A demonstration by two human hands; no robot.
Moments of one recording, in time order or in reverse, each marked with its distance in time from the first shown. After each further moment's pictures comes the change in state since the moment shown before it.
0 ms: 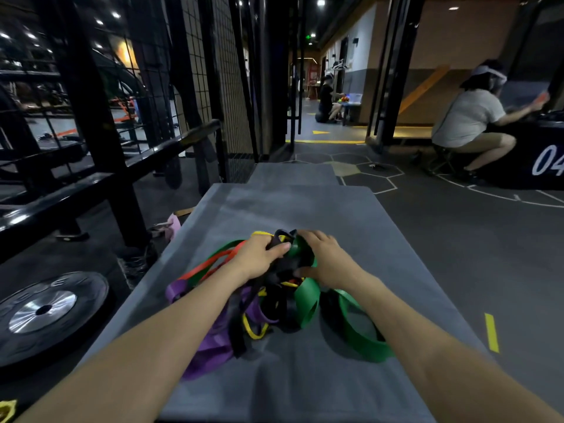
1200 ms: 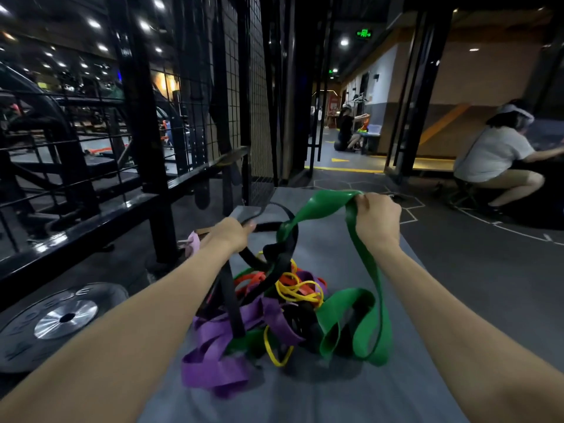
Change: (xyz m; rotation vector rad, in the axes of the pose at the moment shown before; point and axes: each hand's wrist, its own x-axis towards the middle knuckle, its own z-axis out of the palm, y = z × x) left_hand 0.020 -0.004 -0.118 0.245 0.241 -0.352; right_hand 0.037 -0.044 -0.092 0.209 0.701 0.236
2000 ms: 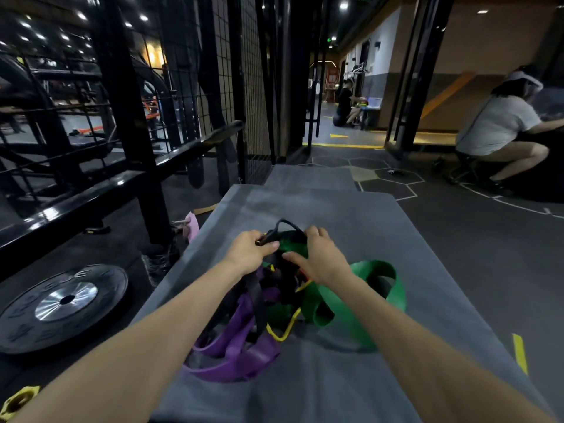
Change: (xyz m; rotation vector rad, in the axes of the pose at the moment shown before) left_hand -0.029 -0.021 0.069 -0.365 -0.153 0.179; right_hand -0.074 0.015 0.082 -0.176 -0.597 -0.083
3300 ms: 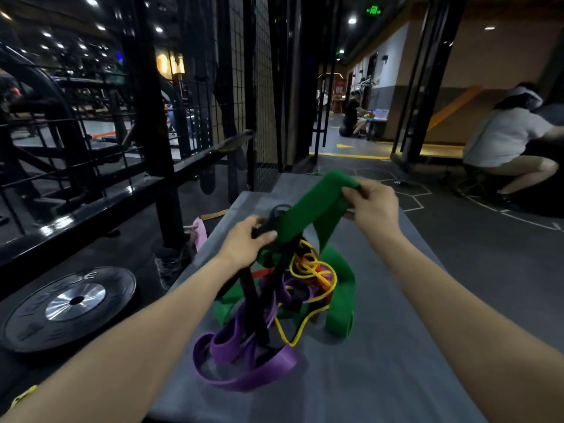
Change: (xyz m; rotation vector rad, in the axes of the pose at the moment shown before) left_hand -0.006 0.014 -0.037 0.046 0.131 0.150; right_hand 0.025 -0.006 -0.082 0.819 0.434 0.022
